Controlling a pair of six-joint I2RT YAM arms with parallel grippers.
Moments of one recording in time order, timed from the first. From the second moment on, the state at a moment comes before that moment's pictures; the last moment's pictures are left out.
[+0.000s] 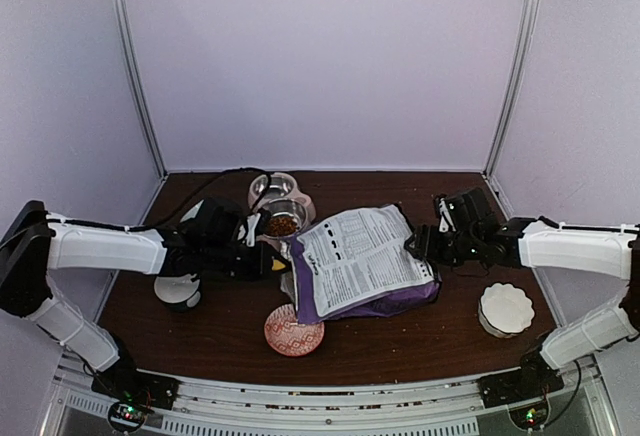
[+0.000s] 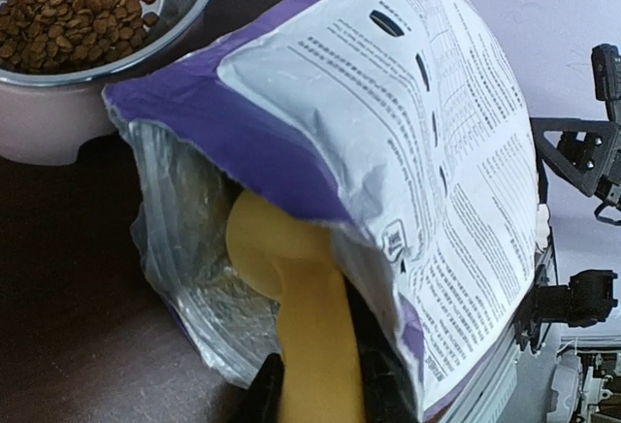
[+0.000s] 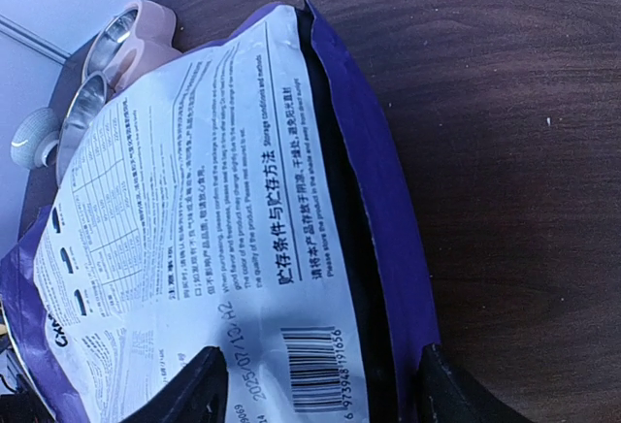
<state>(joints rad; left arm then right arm) -0.77 1.47 0.78 0.01 0.25 -0.70 0.59 1.31 0.74 -0.17 0.04 0.66</state>
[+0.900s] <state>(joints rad) -0.82 1.81 0.93 0.42 0.33 -0.69 0.58 1.33 0.67 -0.06 -0.02 0.73</state>
